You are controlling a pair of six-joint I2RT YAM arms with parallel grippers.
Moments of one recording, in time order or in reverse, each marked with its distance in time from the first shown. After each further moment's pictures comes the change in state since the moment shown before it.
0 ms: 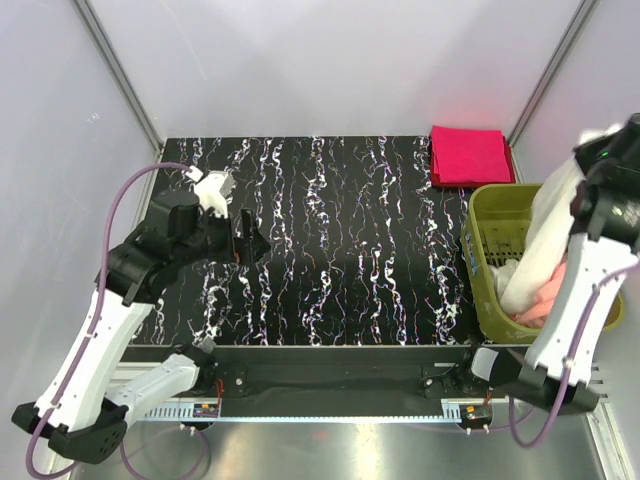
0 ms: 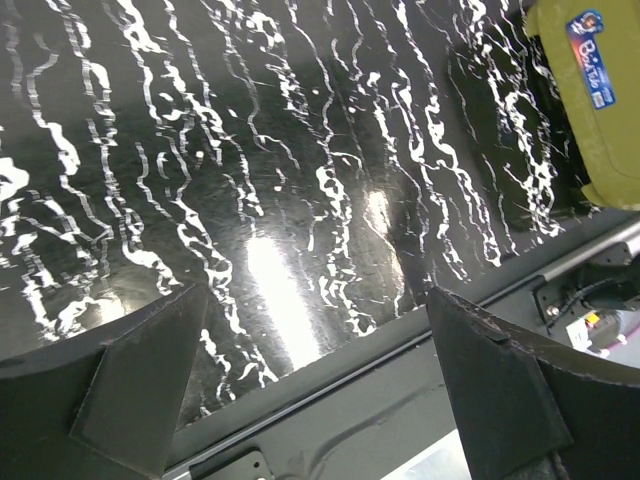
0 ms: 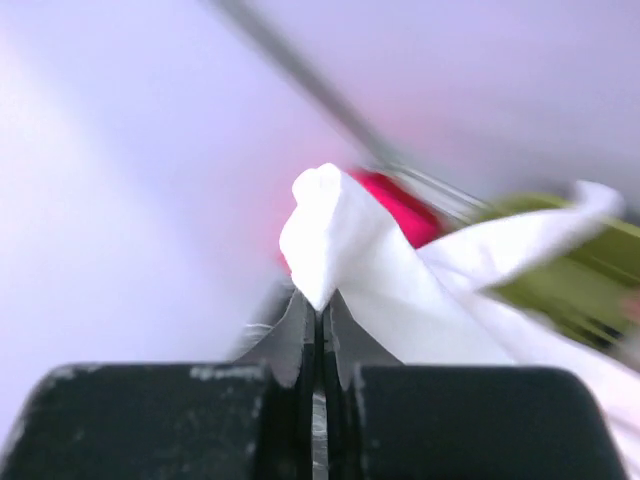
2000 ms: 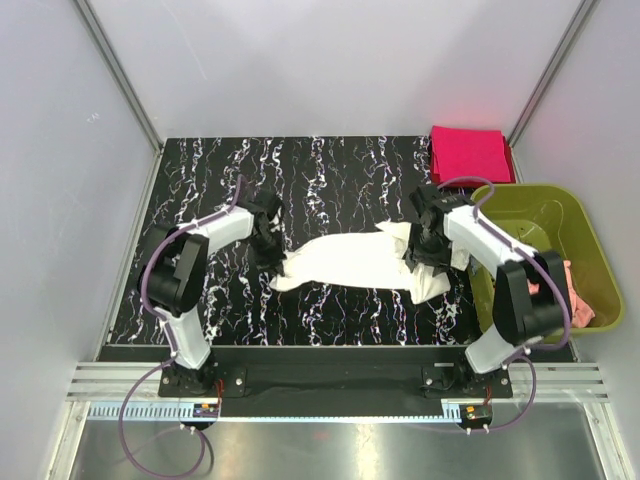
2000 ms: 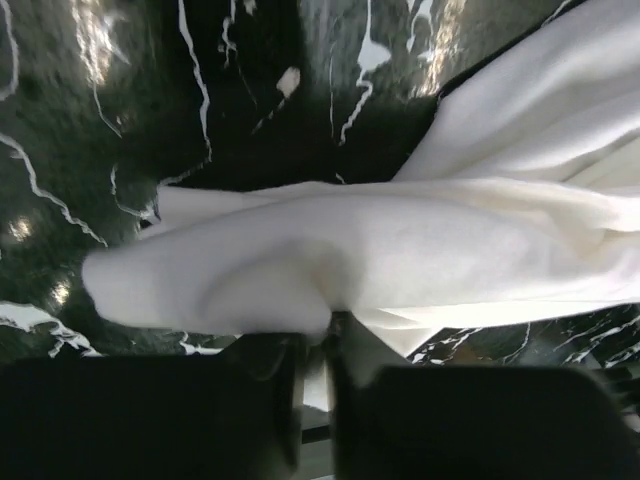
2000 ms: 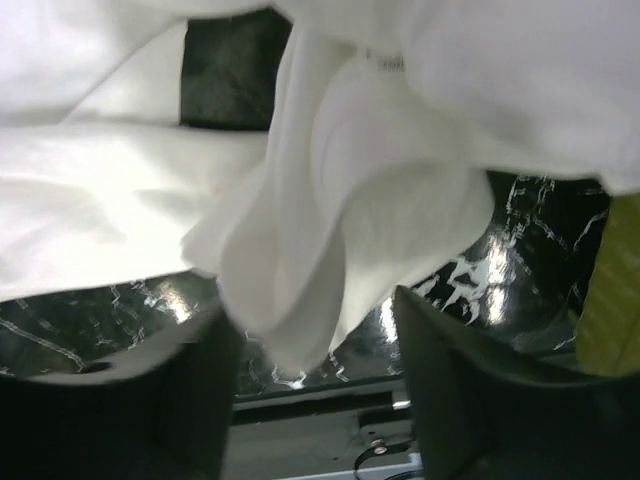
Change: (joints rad) left arm 0.060 0.897 -0.130 0.214 0.034 -0.261; right arm 0.717 0.310 -0.587 -0.191 -0.116 -0.183
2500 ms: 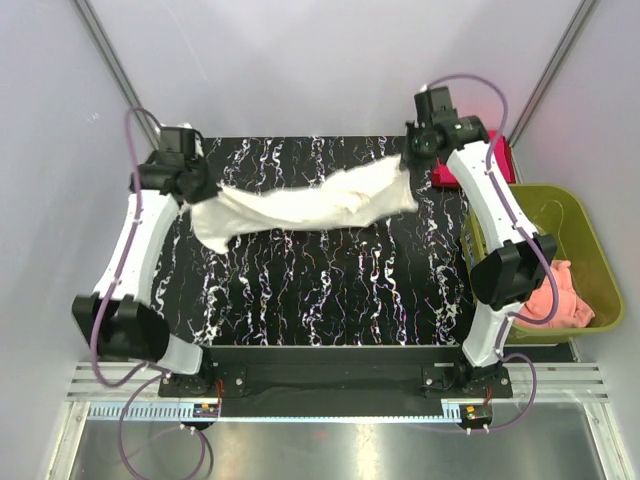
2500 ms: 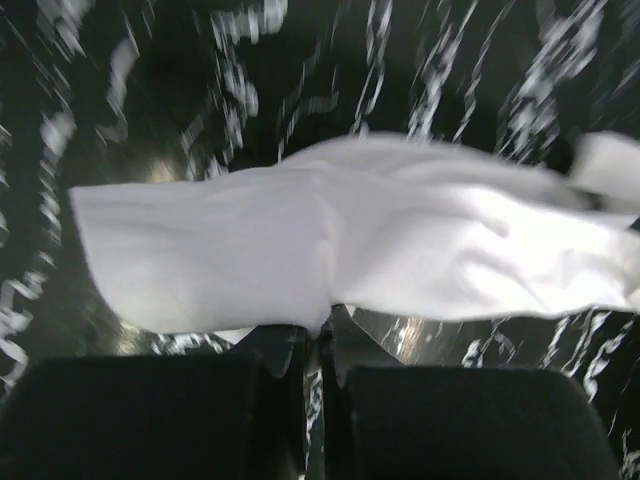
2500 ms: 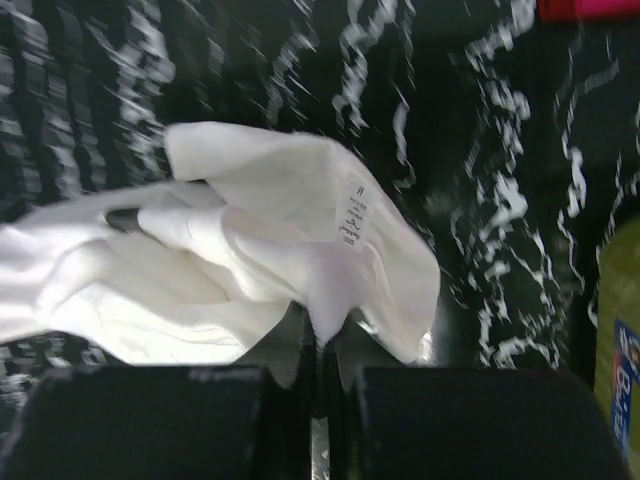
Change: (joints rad) left arm 0.314 -0.325 0.311 -0.137 -0.231 0.145; right arm -0.015 0.301 0.828 -0.067 -0.037 -0.092
